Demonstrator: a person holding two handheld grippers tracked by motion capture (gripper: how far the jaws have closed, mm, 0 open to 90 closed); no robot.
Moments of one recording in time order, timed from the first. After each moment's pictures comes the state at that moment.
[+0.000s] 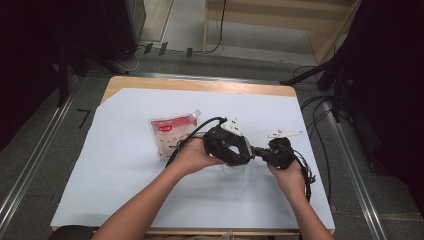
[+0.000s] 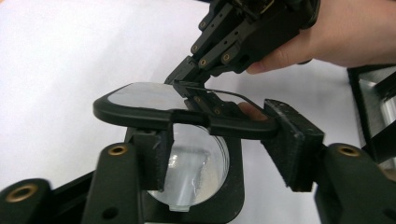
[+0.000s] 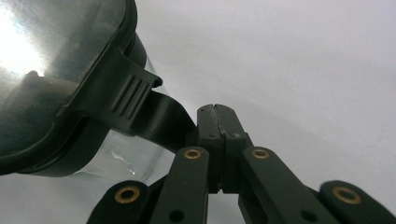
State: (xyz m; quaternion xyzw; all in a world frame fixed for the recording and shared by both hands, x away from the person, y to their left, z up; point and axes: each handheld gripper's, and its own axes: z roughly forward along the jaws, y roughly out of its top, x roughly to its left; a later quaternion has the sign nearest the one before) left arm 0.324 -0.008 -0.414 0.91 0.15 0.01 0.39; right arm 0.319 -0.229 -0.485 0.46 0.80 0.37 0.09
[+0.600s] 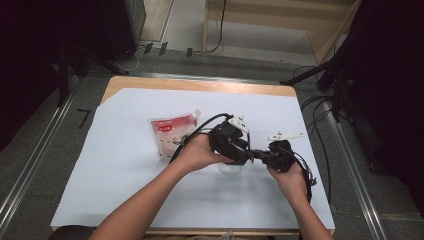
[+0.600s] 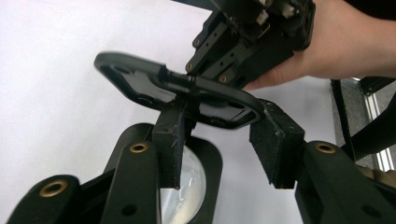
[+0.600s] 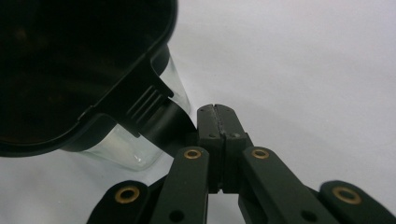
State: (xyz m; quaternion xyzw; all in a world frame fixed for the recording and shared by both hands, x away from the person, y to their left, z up) left arm 0.324 -0.021 -0.397 0.91 0.14 -0.01 0.38; right arm 0.308 -0.227 -0.480 0.45 0.80 0.38 0.08
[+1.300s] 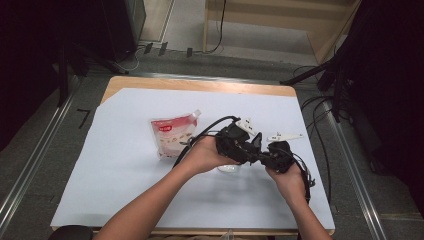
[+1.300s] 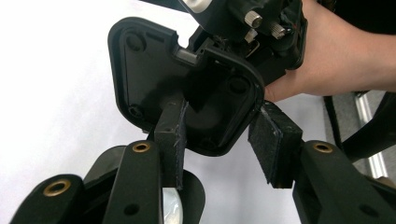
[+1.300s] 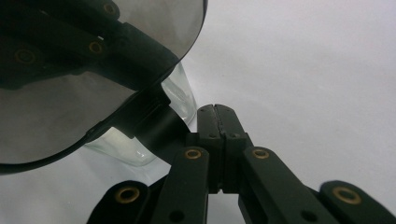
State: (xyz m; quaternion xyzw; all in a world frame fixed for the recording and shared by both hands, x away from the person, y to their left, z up) left arm 0.322 -0.035 -0.403 0.91 0.14 -0.03 0.39; right arm 0.306 -0.224 -0.481 0.45 0.80 0.39 0.07
